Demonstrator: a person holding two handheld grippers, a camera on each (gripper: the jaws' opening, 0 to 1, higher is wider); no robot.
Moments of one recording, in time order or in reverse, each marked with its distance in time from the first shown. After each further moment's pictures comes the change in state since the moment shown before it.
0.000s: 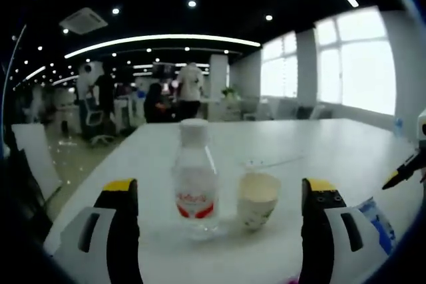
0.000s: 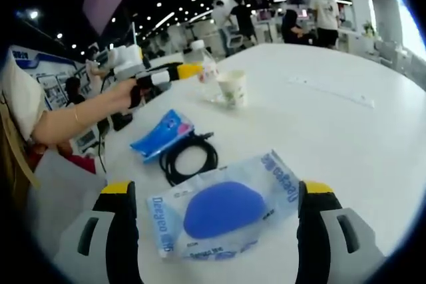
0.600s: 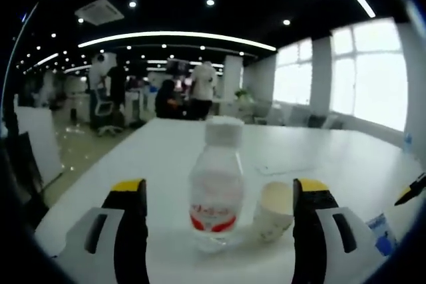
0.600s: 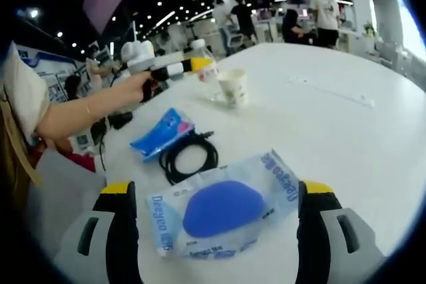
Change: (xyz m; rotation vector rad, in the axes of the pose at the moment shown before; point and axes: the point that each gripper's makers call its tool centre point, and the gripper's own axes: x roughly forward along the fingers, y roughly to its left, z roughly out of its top) left arm 0.024 0.022 -0.011 -0.083 0.006 0.076; right arm -0.001 0.000 -0.002 -0.010 0.009 -0.007
